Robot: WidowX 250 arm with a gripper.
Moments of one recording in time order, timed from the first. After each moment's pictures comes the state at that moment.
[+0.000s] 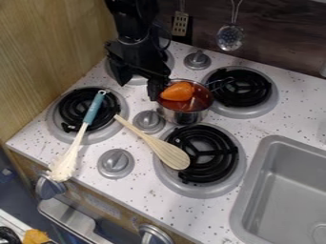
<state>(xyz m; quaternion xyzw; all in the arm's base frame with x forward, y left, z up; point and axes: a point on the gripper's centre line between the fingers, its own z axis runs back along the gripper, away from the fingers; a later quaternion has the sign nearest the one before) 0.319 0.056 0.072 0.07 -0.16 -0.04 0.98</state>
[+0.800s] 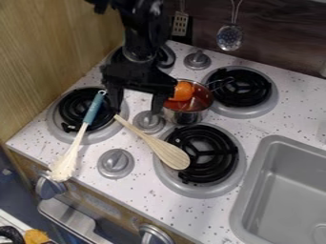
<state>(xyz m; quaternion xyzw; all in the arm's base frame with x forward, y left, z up) 0.297 0.050 0.052 0.10 -0.13 0.20 0.97</state>
